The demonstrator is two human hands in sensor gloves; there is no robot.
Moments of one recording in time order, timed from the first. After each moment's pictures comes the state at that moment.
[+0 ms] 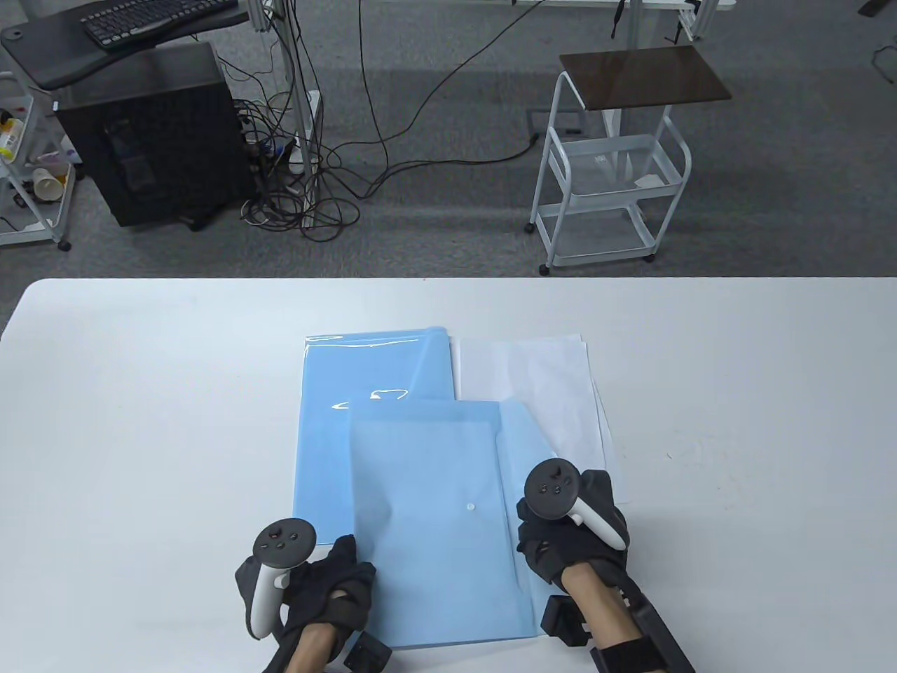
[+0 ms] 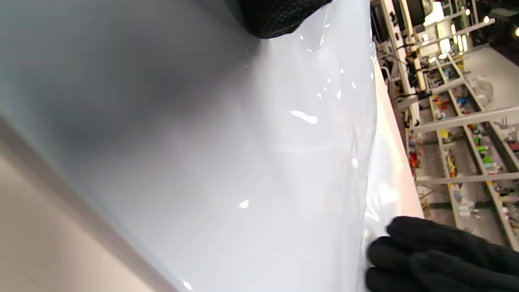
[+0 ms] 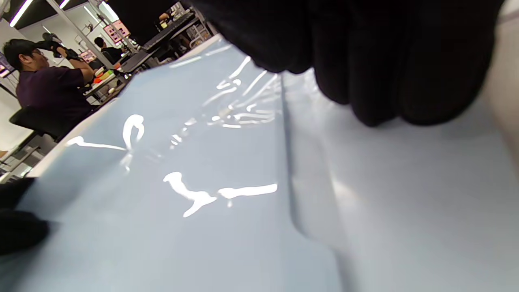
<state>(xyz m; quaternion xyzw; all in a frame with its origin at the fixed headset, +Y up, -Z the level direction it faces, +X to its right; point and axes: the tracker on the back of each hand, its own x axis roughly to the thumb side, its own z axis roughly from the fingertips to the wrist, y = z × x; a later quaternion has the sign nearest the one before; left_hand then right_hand) -0.191 -0.789 -0.221 -0.25 0.14 0.53 0.79 0.119 -0.752 -0.294 0.06 0.22 0.95 0.21</state>
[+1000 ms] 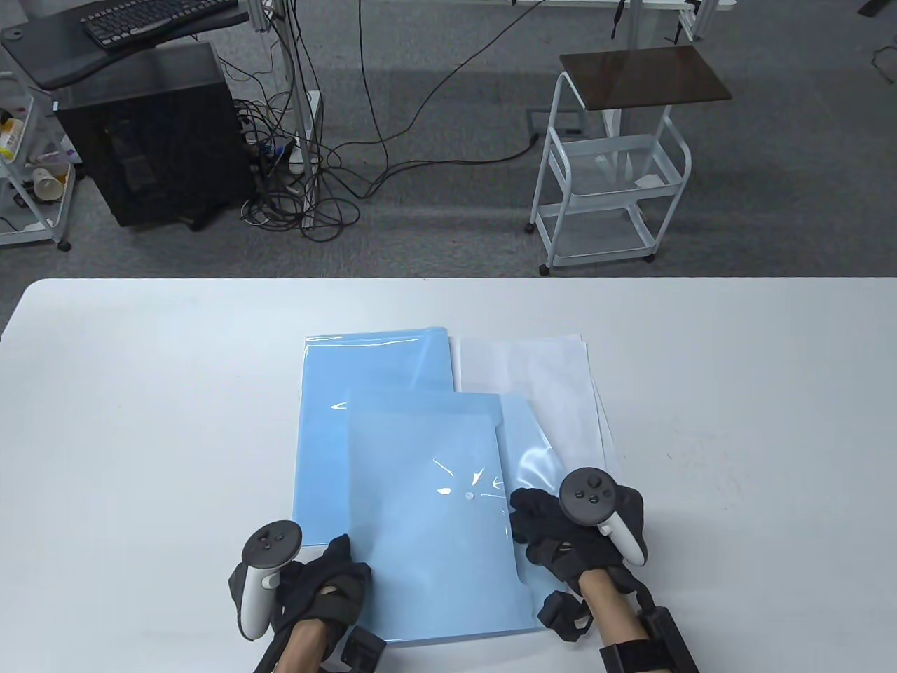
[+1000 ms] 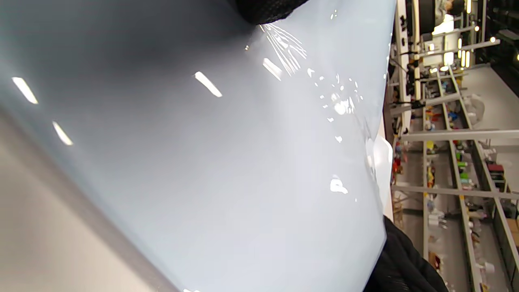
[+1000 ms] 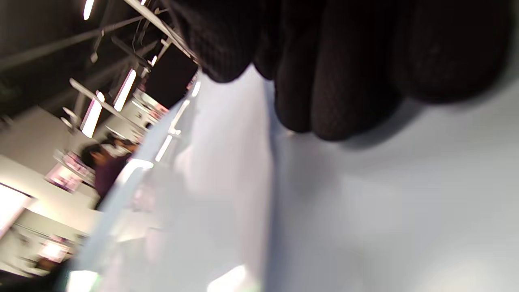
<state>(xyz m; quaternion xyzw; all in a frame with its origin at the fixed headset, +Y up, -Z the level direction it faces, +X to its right) -0.197 -0.796 -0.222 -0.27 0.14 0.59 0.74 0.153 -0.786 -0.299 0.06 0.19 0.87 0.45</state>
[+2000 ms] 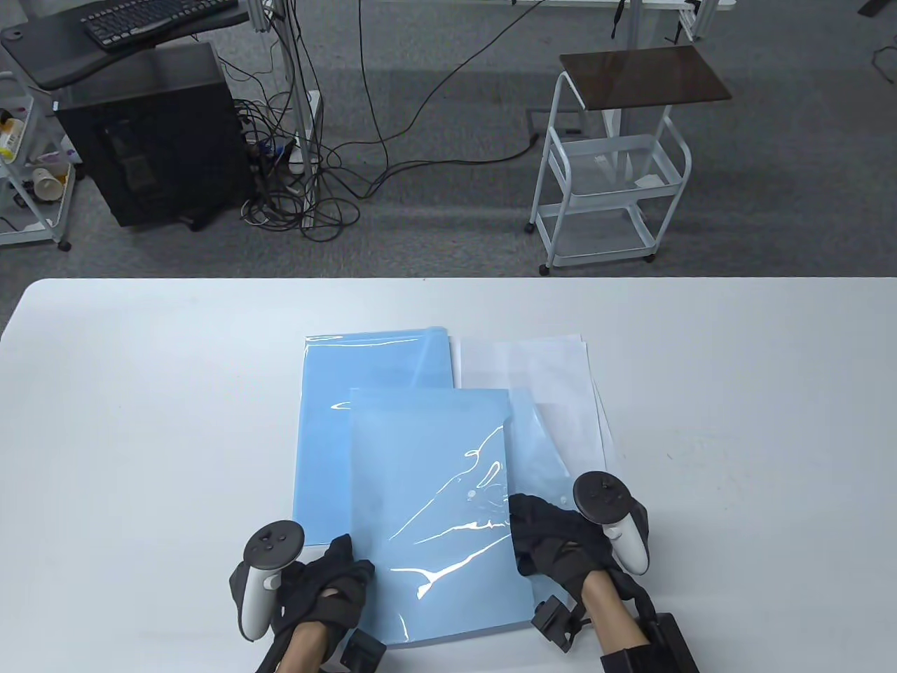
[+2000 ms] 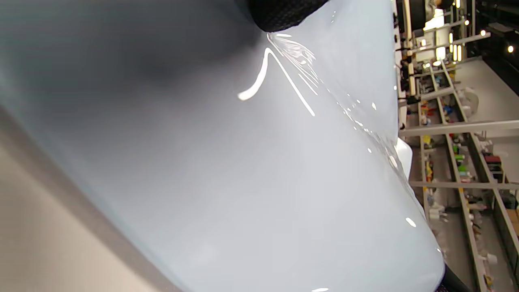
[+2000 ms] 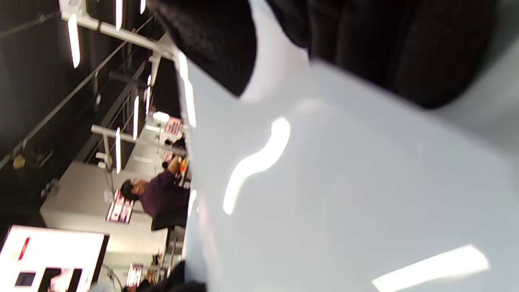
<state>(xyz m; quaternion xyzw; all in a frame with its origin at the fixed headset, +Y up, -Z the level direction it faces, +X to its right) -0.197 -0.796 -0.222 -0.26 0.13 0.58 0.76 0.150 -0.790 -0.292 0.02 0.24 0.80 0.55</state>
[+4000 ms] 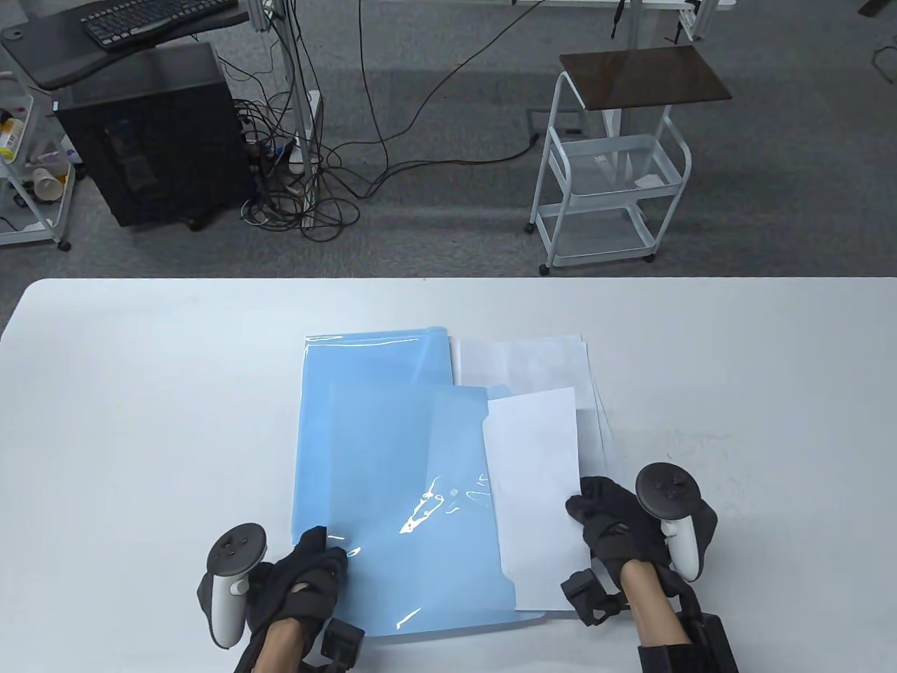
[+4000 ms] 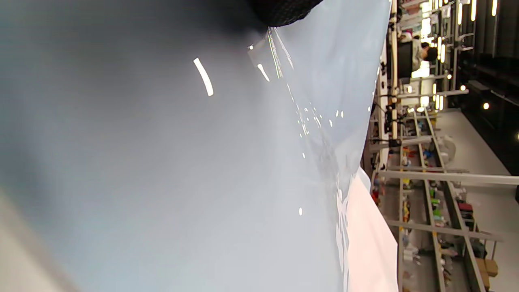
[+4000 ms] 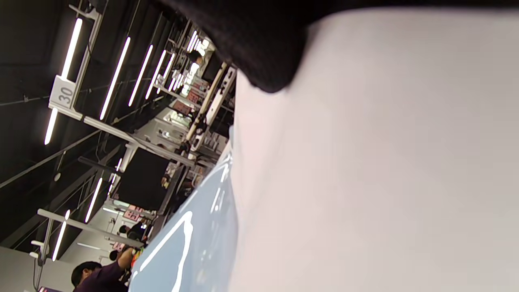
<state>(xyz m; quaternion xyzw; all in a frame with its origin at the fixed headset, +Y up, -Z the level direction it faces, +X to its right) -0.229 -0.790 -0.219 -0.21 0.17 0.63 0.73 0.217 -0.741 -0.291 -0.10 0.09 0.85 0.50</state>
